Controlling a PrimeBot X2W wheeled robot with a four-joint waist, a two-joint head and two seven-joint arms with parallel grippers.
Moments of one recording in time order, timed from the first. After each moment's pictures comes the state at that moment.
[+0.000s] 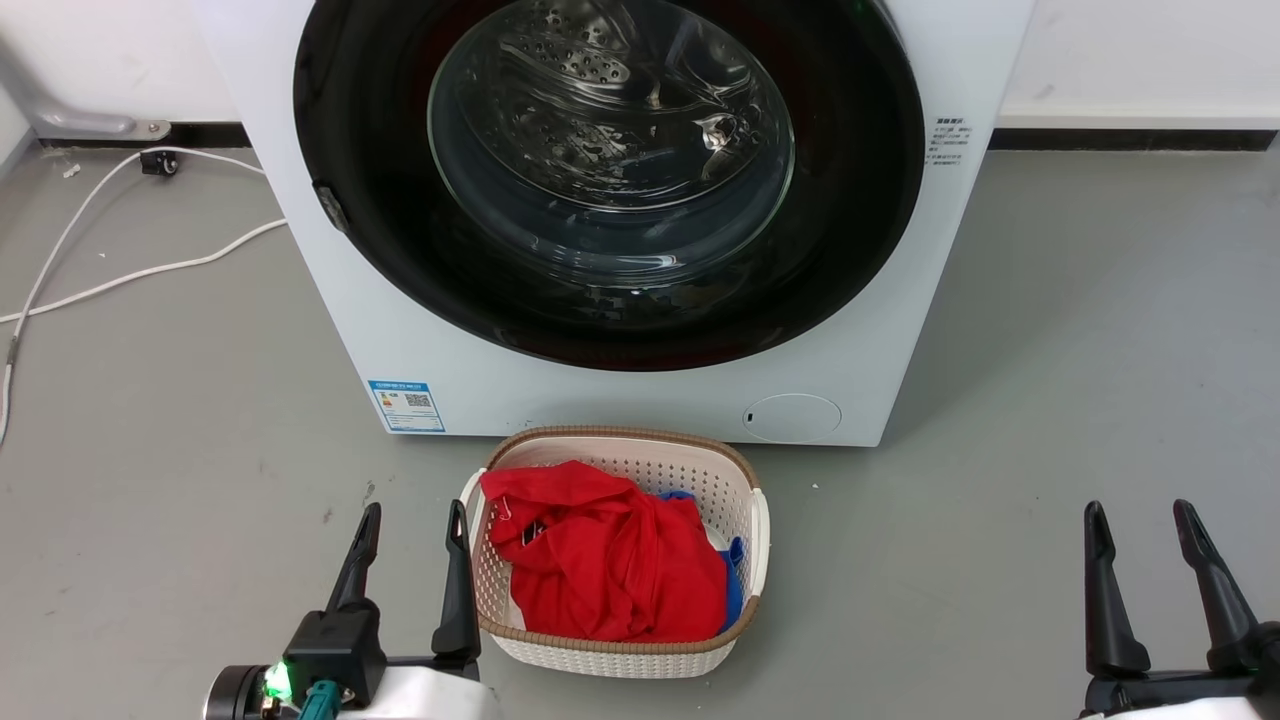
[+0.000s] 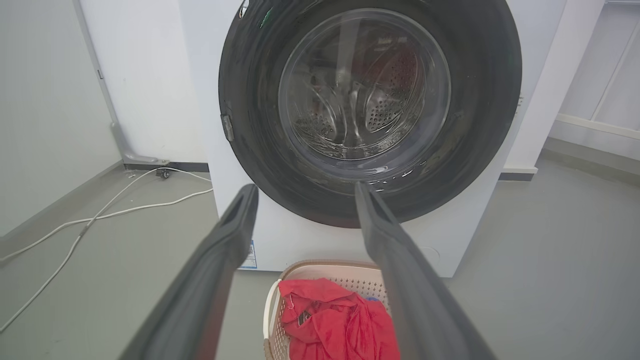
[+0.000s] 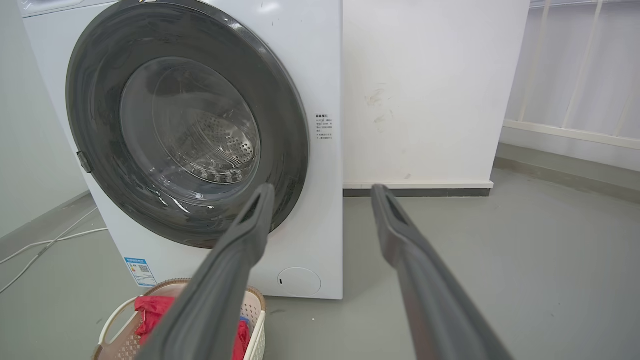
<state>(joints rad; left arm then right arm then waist) 0.06 0.06 -0.14 0.04 -0.13 0.11 -0.25 0.17 -0.05 -0.12 -0.10 0.10 0.13 -0.25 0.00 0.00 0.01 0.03</state>
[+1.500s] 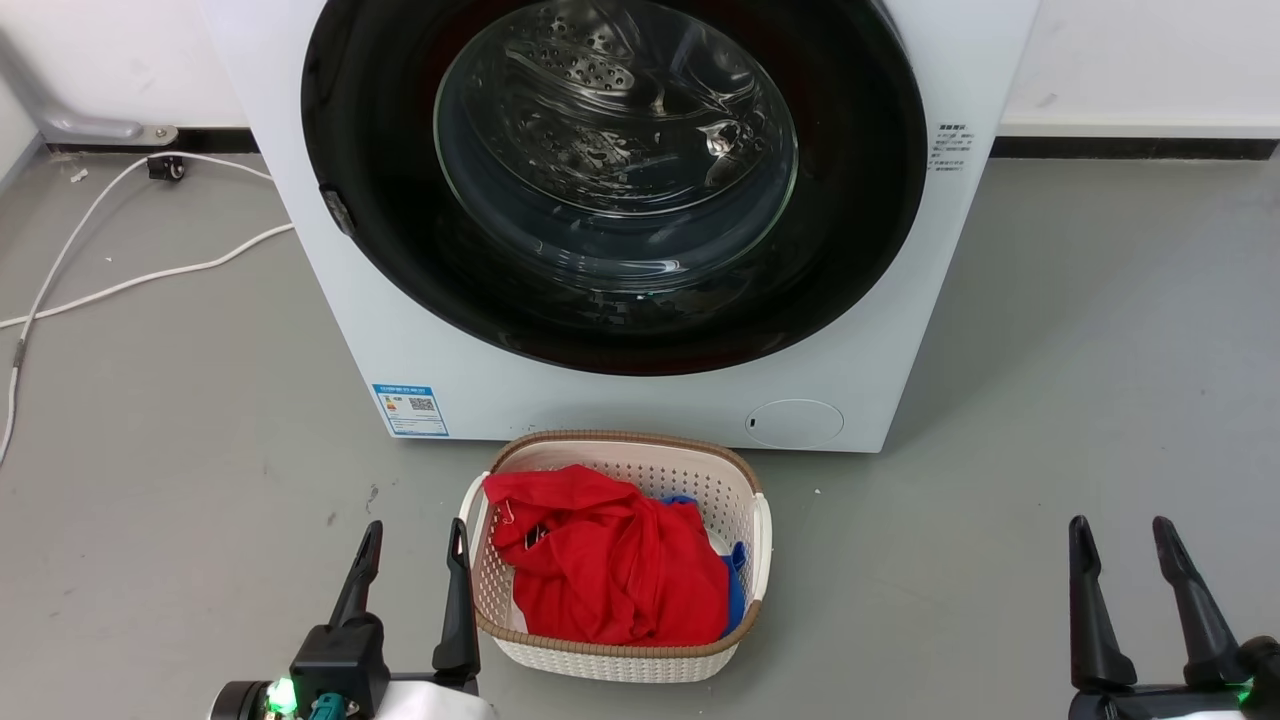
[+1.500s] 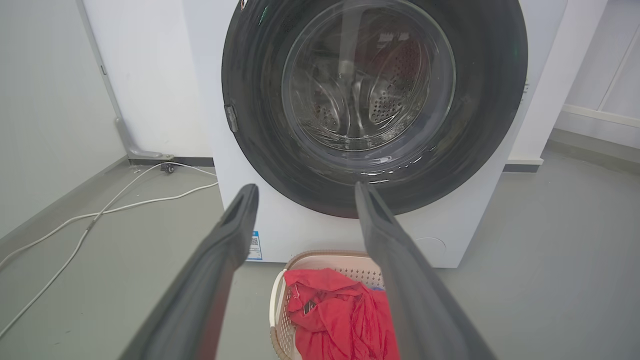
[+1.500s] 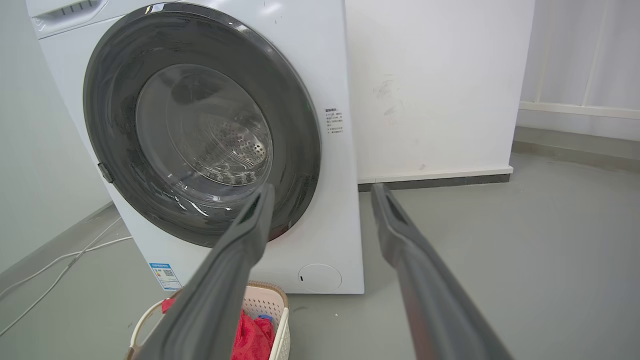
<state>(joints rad) 0.07 0.05 -0.12 0.07 -0.10 0.09 -0.26 0.19 -0.05 -0.09 -0.08 0.17 0.13 -0.26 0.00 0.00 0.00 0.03</state>
